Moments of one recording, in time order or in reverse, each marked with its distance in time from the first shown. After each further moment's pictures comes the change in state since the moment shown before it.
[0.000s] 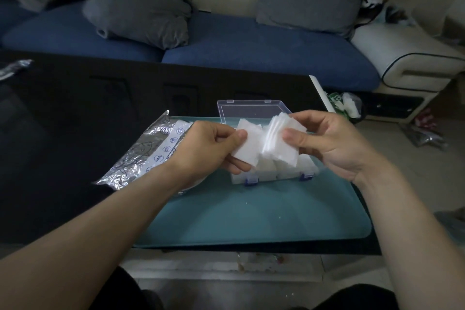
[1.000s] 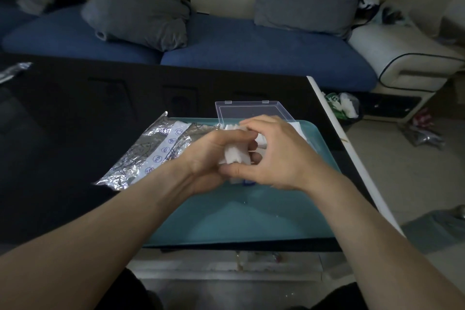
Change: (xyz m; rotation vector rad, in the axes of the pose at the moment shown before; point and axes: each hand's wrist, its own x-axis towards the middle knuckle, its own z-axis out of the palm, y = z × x) left_hand 0.001 0.011 0.013 -0.624 -0.357 -0.286; right_hand -0.005 -0.005 0.063 -0.981 -0.046 -0.289
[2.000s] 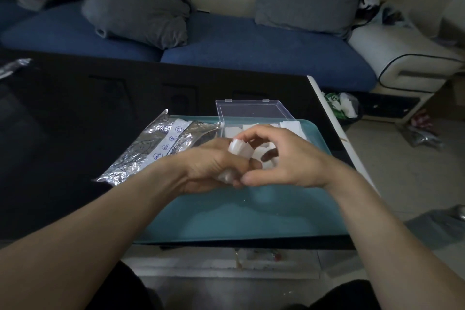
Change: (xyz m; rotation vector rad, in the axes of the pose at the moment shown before) left_hand -0.009 -0.006 -0.006 0.304 -0.024 -0.028; right_hand -0.006 0.017 -0.008 0.394 -0.258 0.029
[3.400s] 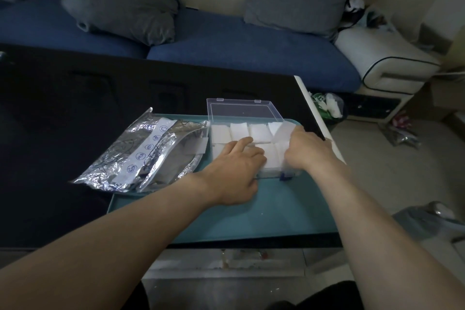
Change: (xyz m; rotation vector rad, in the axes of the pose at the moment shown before) left_hand 0.056 -0.044 0.011 1.594 0.151 0.375; right_hand 0.012 0.049 -0.029 -0.697 0.218 0.829
